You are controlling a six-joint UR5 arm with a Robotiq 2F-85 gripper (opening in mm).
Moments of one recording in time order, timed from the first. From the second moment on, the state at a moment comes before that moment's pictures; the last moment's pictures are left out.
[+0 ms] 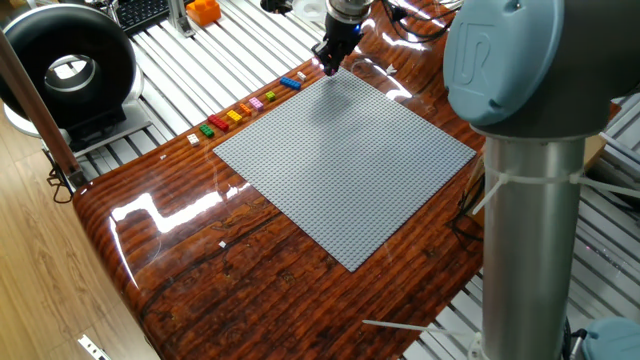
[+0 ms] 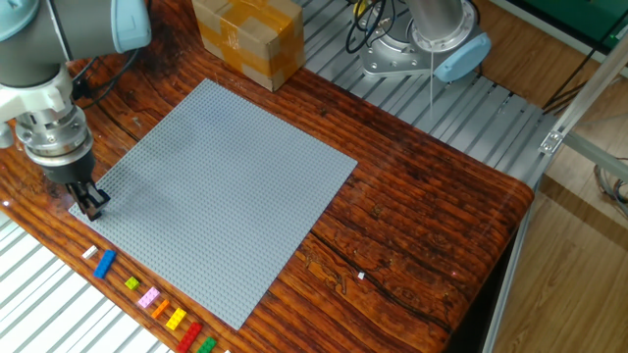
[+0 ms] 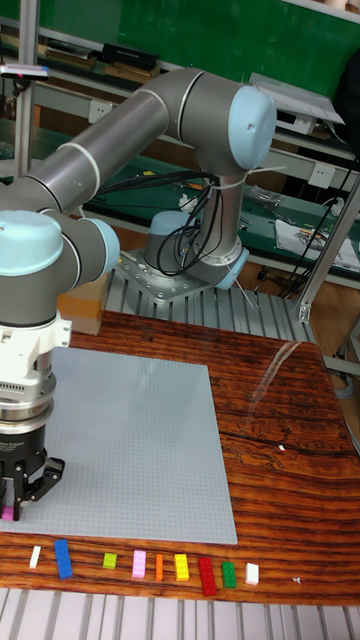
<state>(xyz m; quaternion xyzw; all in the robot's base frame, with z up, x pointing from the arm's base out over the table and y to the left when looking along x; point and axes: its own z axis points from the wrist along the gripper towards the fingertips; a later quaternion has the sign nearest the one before) 0.737 -0.176 0.013 0.01 0.99 0.03 0.10</state>
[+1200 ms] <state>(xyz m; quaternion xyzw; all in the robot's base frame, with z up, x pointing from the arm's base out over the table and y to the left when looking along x) 0.738 -0.169 0.007 0.00 0.99 0.04 0.11</state>
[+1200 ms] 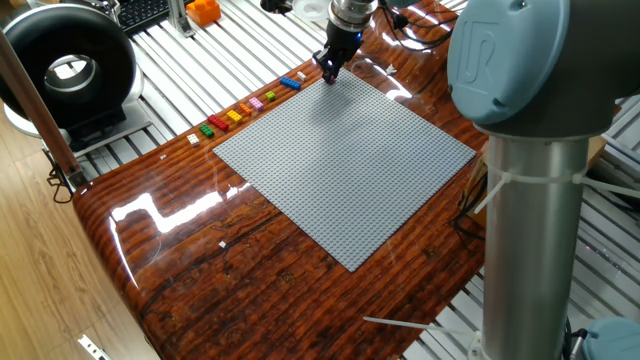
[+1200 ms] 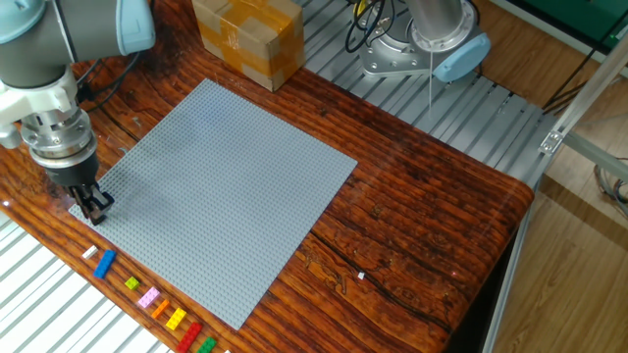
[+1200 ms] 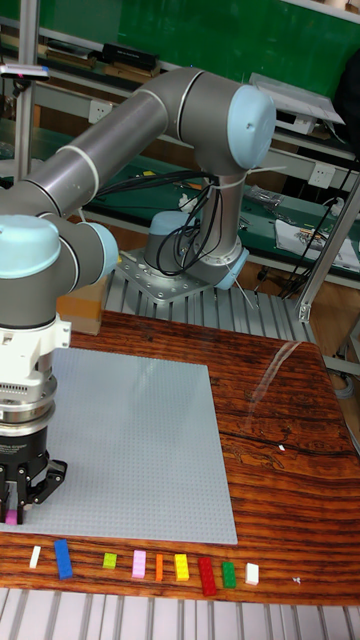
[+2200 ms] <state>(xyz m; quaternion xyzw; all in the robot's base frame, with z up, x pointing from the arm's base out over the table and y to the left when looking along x) 0.743 -0.176 0.007 -0.01 0.99 0.03 0.12</state>
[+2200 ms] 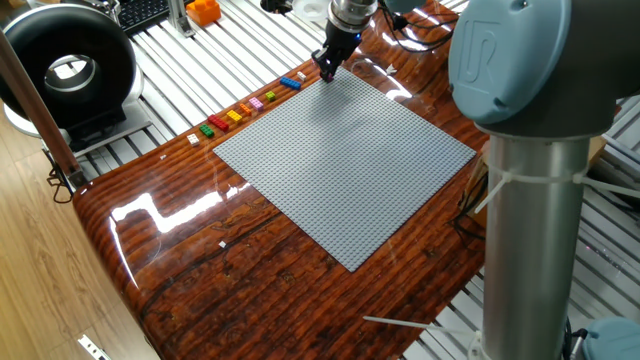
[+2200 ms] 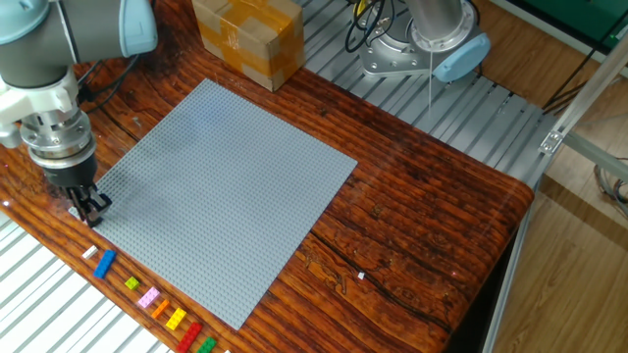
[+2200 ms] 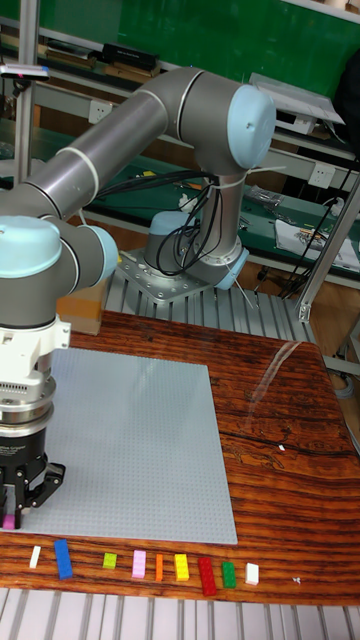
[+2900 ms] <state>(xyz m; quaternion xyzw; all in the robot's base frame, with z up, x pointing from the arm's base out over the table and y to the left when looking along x) 0.738 -0.172 0.005 0.00 0.99 0.04 0.11</state>
